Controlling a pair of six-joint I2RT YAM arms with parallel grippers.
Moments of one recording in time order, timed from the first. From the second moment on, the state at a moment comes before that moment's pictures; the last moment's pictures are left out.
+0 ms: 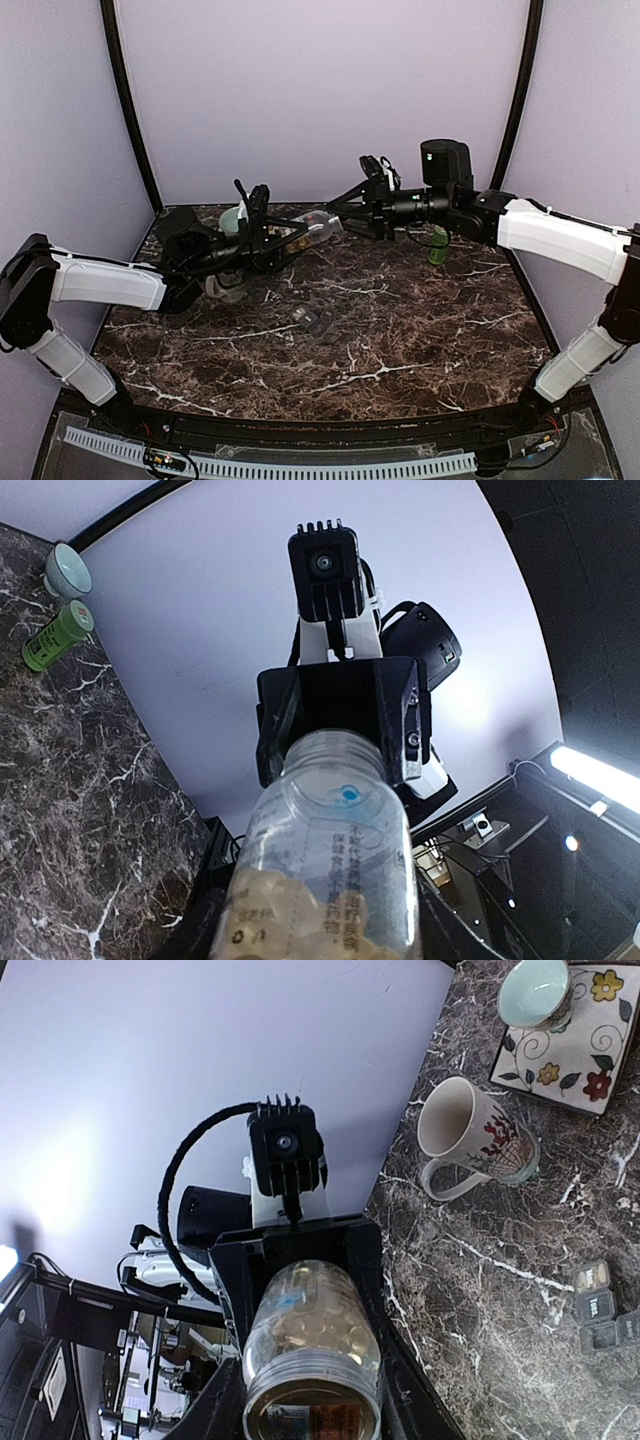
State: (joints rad) left arm -0.73 1.50 0.75 0.97 0.67 -1.26; right arm 0.74 1.49 1.26 -0.03 -0.73 1.00
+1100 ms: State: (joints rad) left arm -0.73 1.55 0.79 1.14 0.77 -1.47; right arm 0.74 1.46 1.34 -0.18 -0.84 0.39
